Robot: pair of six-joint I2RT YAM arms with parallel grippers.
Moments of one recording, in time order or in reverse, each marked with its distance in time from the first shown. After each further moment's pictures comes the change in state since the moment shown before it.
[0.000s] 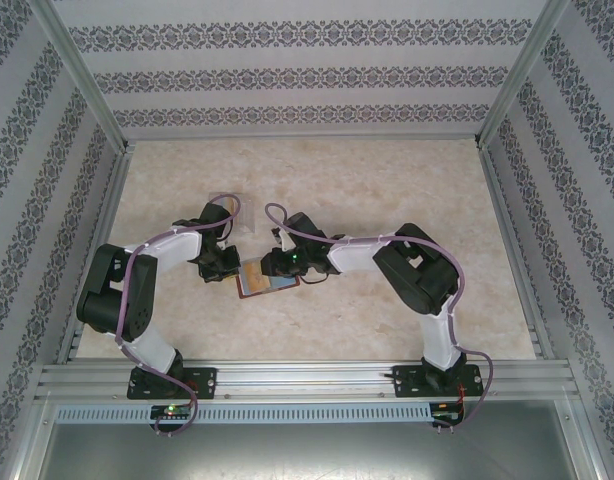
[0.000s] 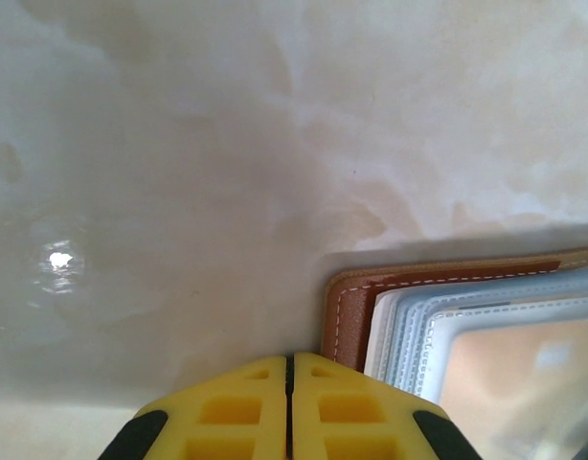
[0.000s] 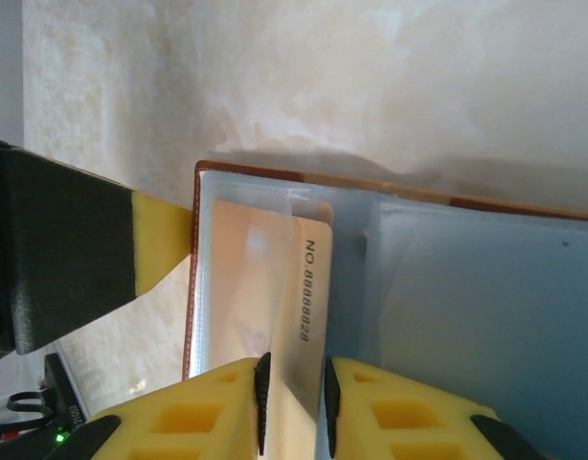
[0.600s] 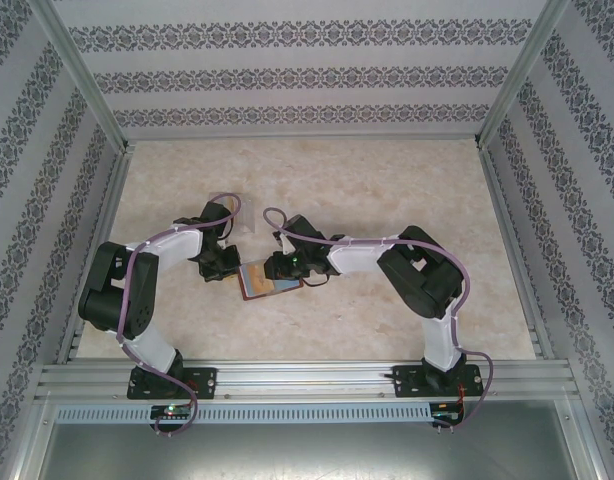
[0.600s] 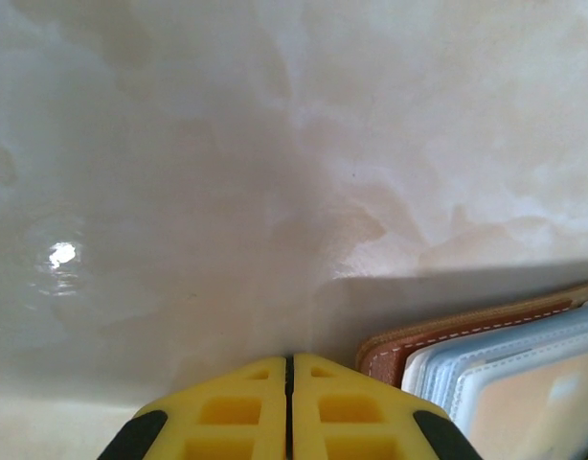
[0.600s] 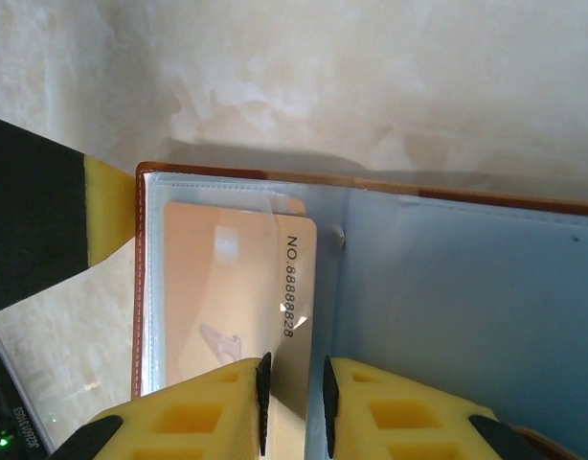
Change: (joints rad) left arm 0.000 0.018 0.021 -0.019 0.003 0.000; right arm 0.024 -0.029 0.007 -0.107 0.084 -0.047
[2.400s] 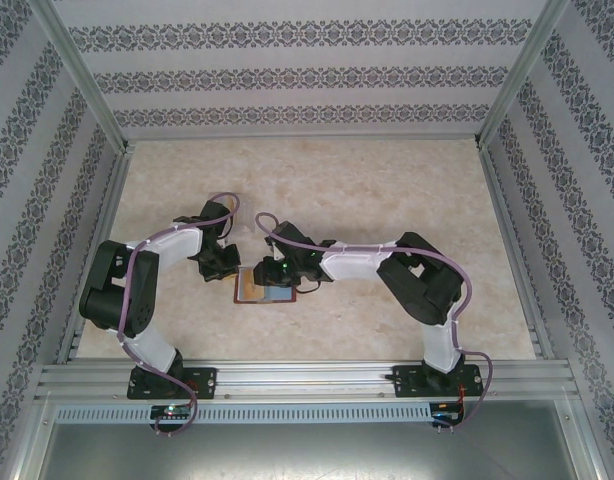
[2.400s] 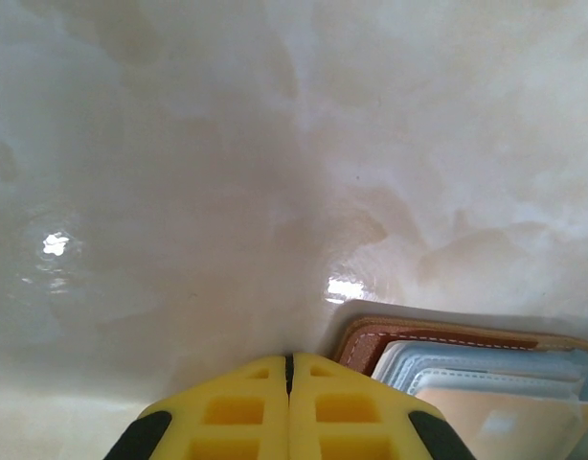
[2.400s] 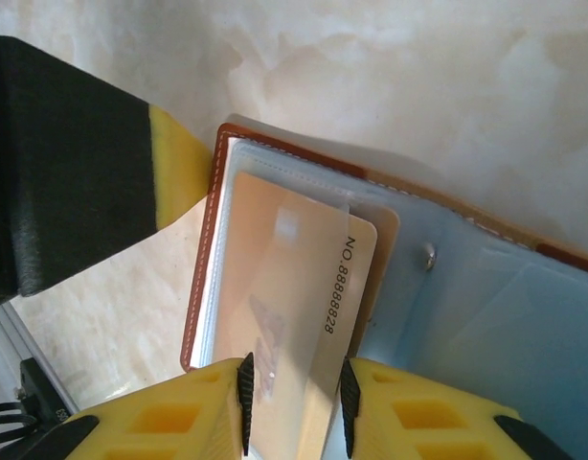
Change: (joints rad) left arm 0.006 0.019 0.012 -0.013 0.015 -0.018; right arm 0.082 -0.027 0.022 -0.031 0.055 0.147
